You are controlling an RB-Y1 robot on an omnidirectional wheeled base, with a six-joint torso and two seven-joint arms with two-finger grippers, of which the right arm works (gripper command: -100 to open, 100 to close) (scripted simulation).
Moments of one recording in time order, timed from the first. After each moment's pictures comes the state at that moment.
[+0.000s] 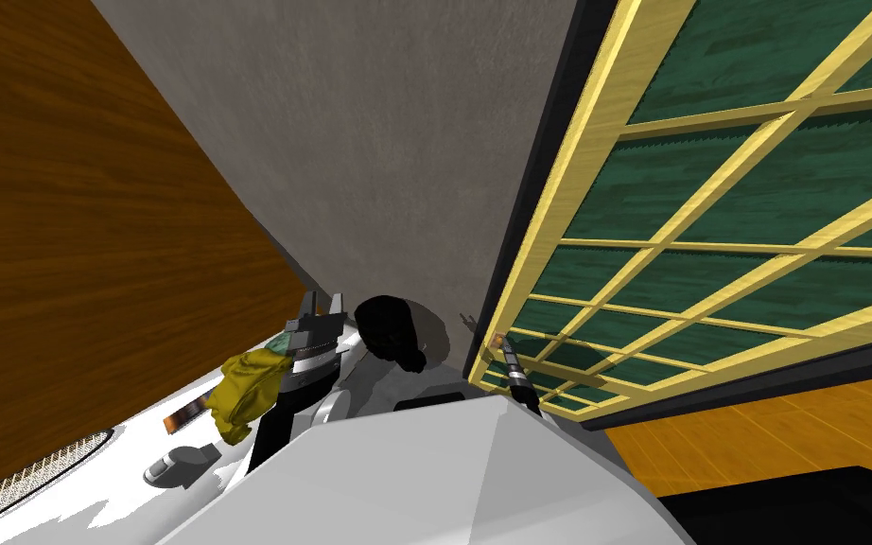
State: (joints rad) arm 0.14 -0.18 -0.32 -0.78 0.02 -0.91 0.21
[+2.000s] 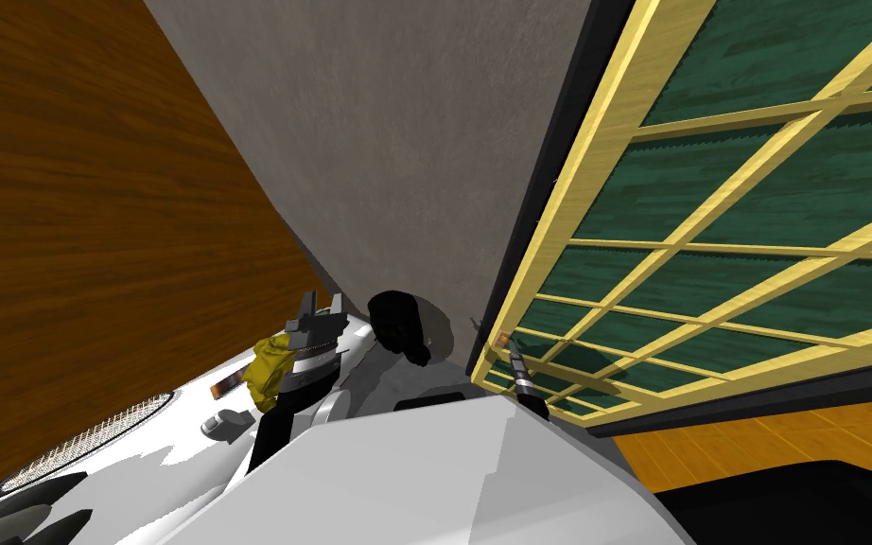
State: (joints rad) arm 0.19 -0.19 -0.33 -0.79 -0.01 -0.92 0.20
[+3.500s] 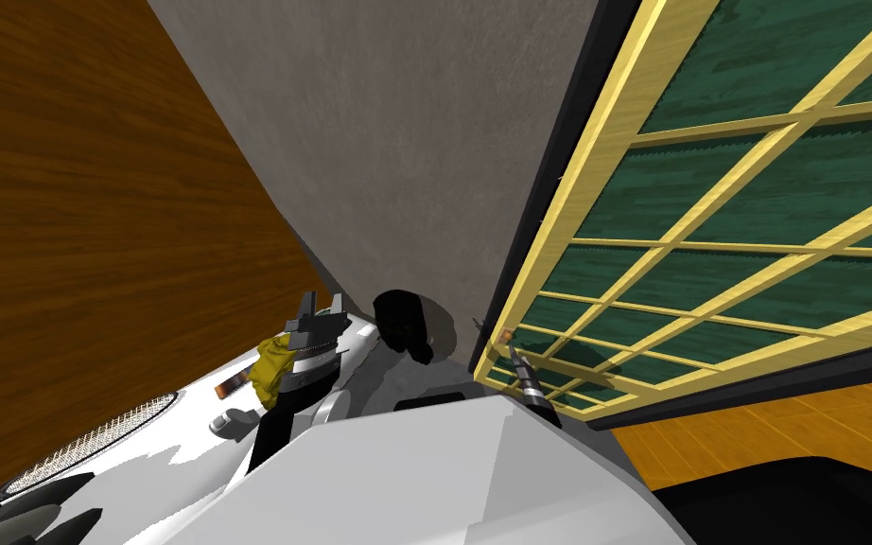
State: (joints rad) arm 0.23 -0.19 -0.41 -0.78 0.09 -0.96 0.58
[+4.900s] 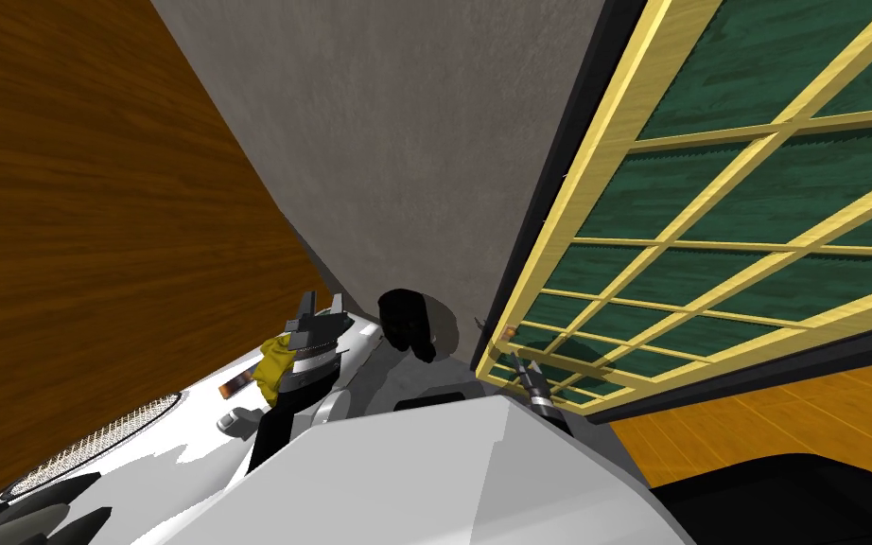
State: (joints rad) arm 0.26 -0.19 -0.47 -0.78 0.18 -0.99 0.93
